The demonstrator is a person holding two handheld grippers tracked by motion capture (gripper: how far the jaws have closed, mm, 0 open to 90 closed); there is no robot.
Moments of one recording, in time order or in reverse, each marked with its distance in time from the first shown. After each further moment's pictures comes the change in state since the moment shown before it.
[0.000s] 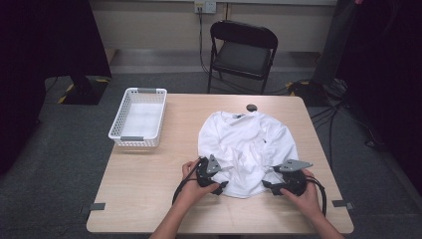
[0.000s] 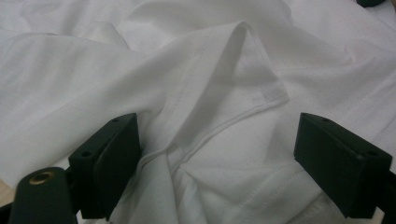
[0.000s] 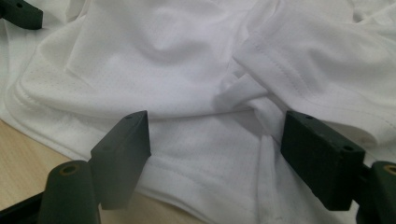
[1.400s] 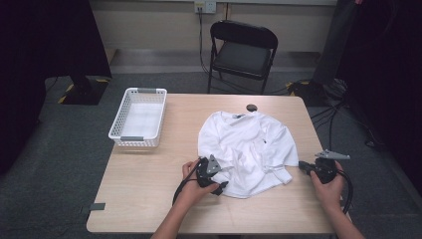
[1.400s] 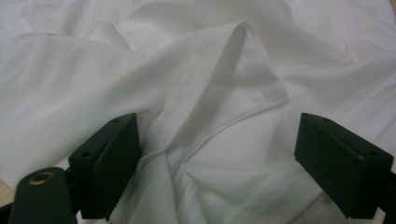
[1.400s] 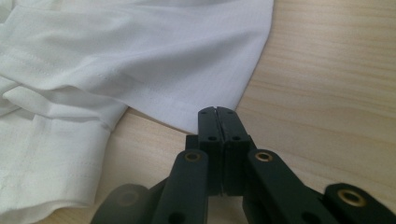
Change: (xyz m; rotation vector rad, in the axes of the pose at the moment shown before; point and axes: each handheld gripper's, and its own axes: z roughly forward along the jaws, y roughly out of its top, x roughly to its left) left arm 0.000 0.000 0.000 0.001 0.003 0.000; right arm -0.087 -0.035 -0.039 -0.024 -0.236 0.341
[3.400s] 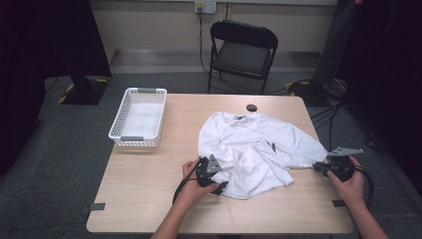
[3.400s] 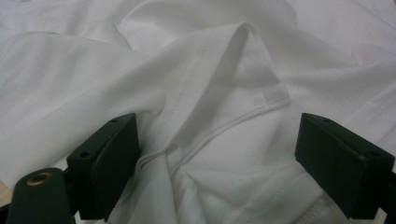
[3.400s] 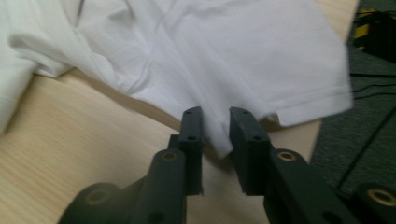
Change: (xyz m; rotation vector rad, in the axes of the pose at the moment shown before) left arm 0.001 0.000 0.001 -0.002 -0.008 -0.006; right arm -0.048 0.005 -0.025 0.141 -0.022 -0.167
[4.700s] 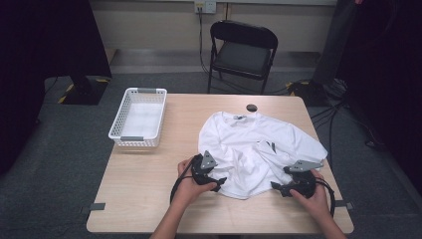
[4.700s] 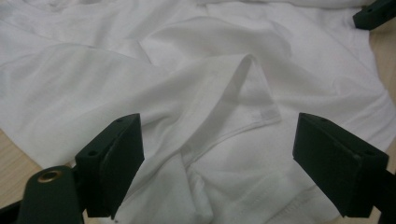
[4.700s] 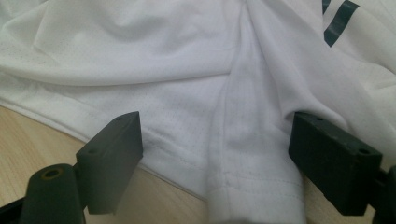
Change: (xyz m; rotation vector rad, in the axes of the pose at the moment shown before) left arm 0.006 0.008 -0.025 -0.049 -0.003 -0.086; right arm 0.124 0.014 0.028 -0.113 0.219 -0.138
